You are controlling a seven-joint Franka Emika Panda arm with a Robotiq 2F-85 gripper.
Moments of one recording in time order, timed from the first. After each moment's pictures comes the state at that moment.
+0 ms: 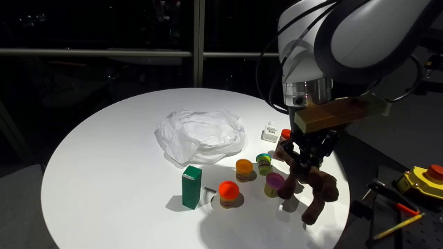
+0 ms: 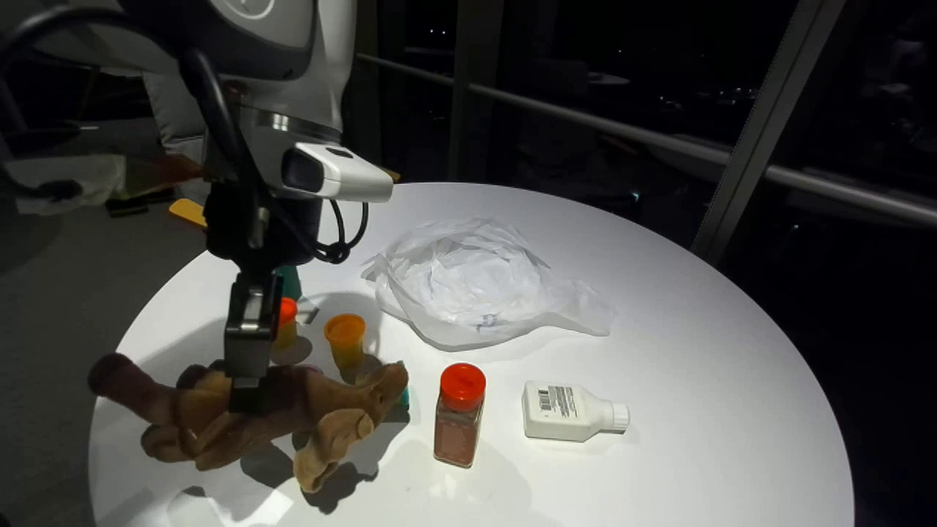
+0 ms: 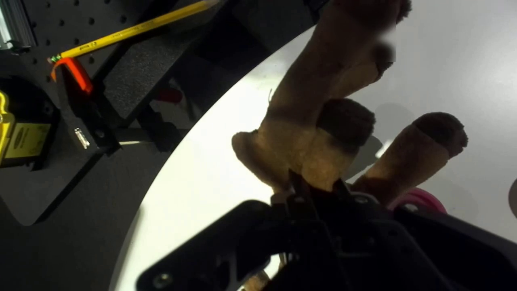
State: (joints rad) arm 0.10 0.18 0.01 -2.49 -0.05 2.29 0.87
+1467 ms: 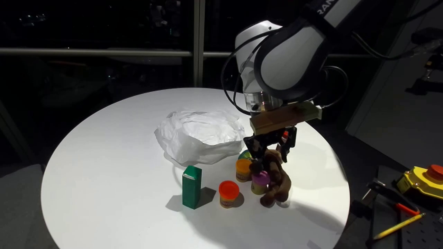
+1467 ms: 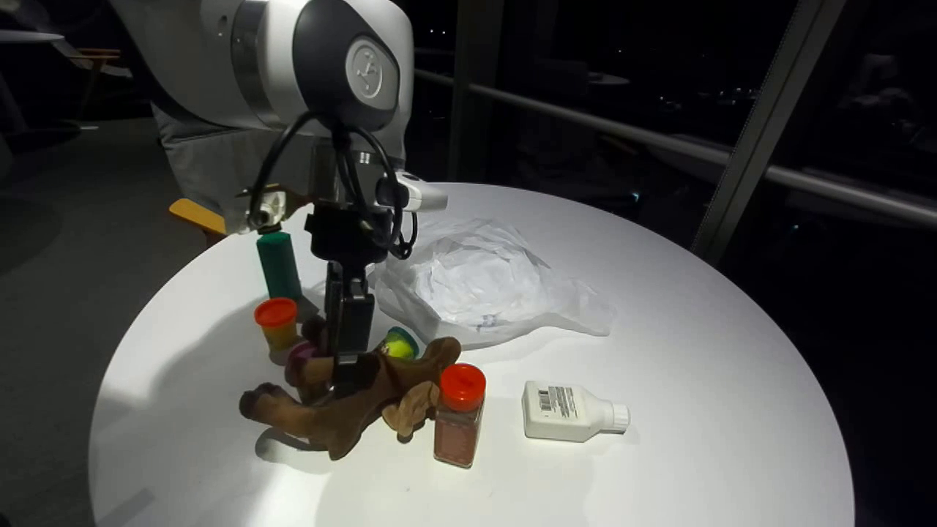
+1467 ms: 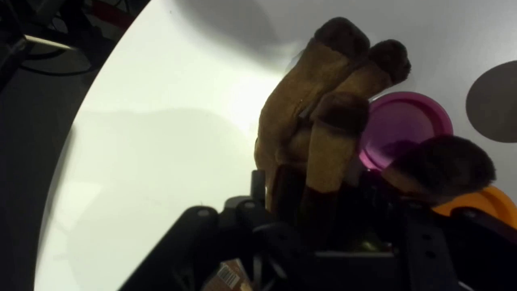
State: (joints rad) arm 0.14 0.47 -0.05 -2.17 -0.10 2.28 0.86
